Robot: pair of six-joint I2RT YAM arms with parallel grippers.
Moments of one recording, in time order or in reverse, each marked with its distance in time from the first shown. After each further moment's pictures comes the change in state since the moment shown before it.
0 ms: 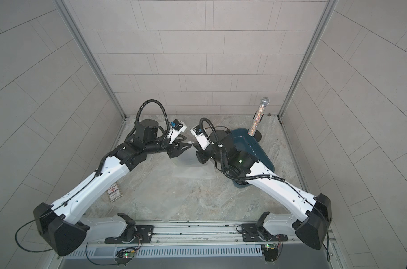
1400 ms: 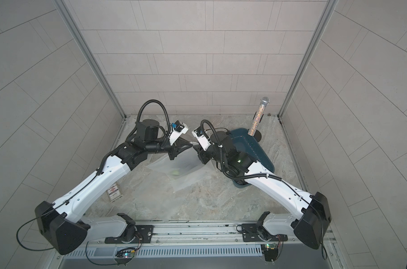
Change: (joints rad) left arm 0.000 0.005 0.000 0.004 0.155 -0.006; right arm -0.040 0.011 -0.066 0.061 -0.031 -0.029
